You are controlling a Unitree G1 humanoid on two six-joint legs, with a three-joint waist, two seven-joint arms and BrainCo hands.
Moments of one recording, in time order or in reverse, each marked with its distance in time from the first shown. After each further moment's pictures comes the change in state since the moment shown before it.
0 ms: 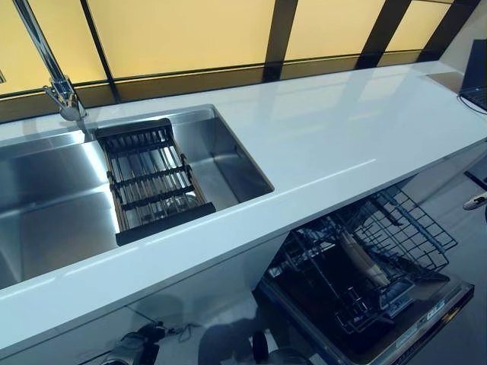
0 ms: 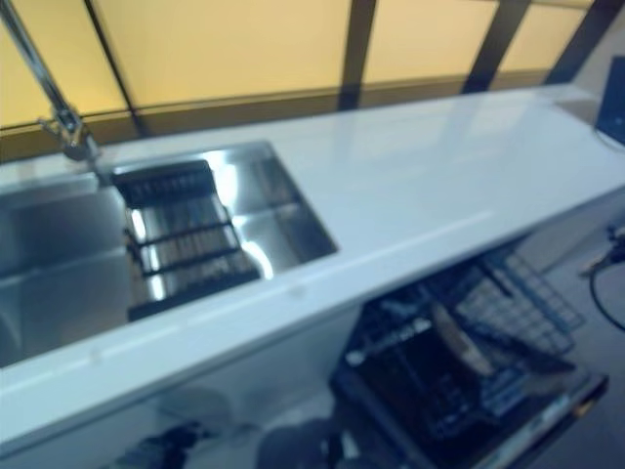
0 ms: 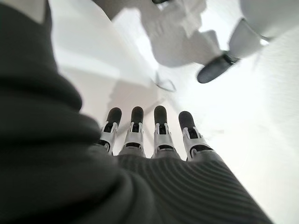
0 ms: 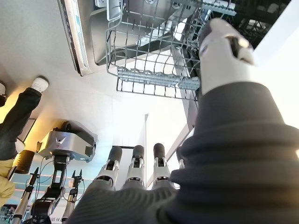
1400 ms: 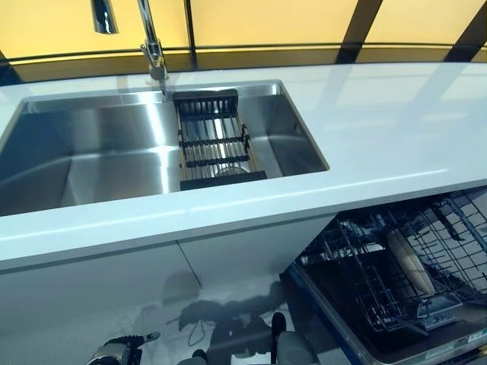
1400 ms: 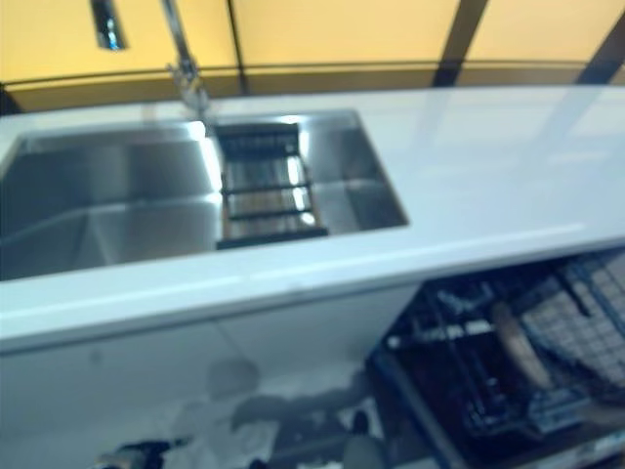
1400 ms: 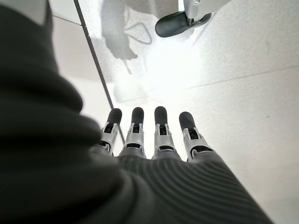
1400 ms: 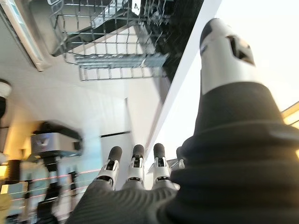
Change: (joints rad) left arm -0.056 0.045 -0.024 0.047 -0.027 0.074 0.060; right arm -0.160 -0.124 -0.026 0.372 0.179 -0.036 -0.276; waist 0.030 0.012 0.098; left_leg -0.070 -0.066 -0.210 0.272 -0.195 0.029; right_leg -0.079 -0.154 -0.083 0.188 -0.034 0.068
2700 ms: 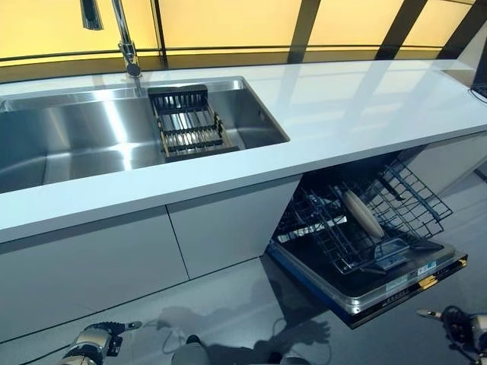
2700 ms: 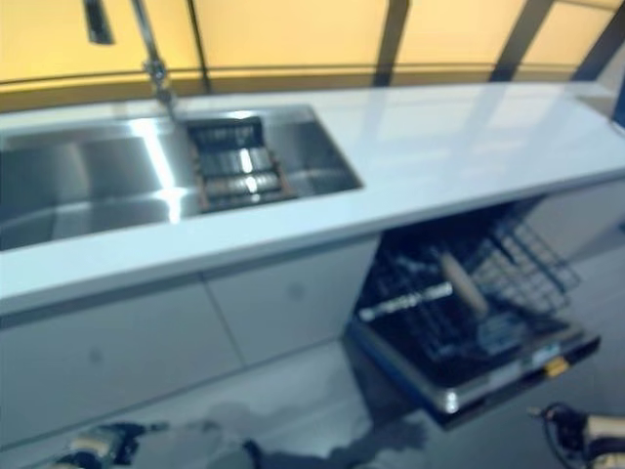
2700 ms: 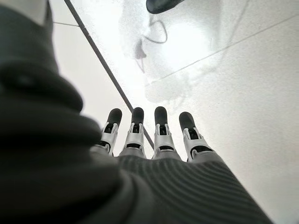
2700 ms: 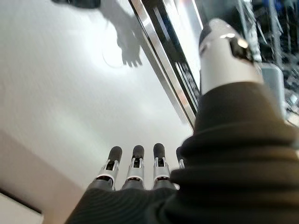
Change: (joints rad) left arm -0.015 0.114 0.011 -0.096 0.043 0.087 -0.019; right arm 0.724 0.608 -0.368 0.054 0.363 -0.054 -0.240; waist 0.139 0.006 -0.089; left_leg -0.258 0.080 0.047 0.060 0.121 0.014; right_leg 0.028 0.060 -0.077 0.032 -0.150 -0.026
